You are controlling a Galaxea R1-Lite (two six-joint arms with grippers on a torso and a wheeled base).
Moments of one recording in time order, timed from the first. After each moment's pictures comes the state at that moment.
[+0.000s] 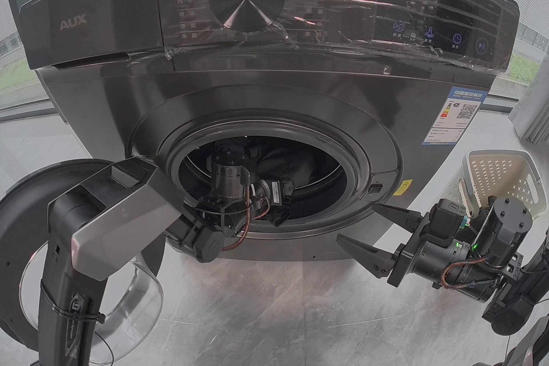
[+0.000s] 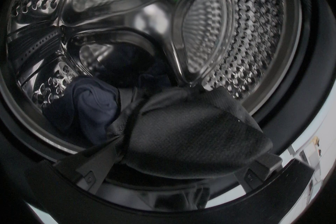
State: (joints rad) left arm -0.53 2.44 -1.33 -0.94 0.11 -0.20; right arm 0.65 1.77 -0.23 -1.54 0.16 0.18
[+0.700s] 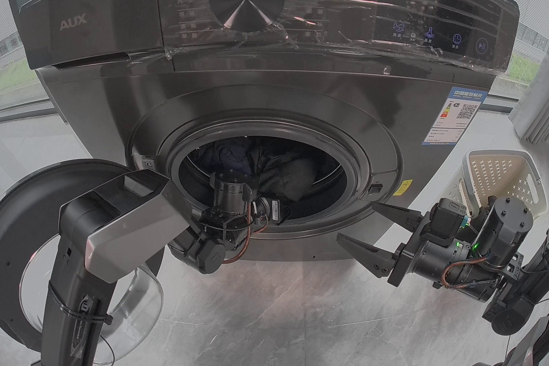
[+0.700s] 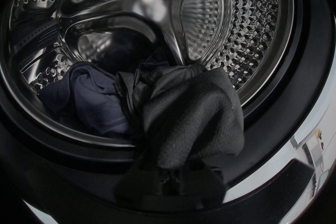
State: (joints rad) left arm -0.54 2.49 -1.28 -0.97 0.10 -0.15; right arm 0.65 1.77 -0.23 -1.54 0.16 0.18
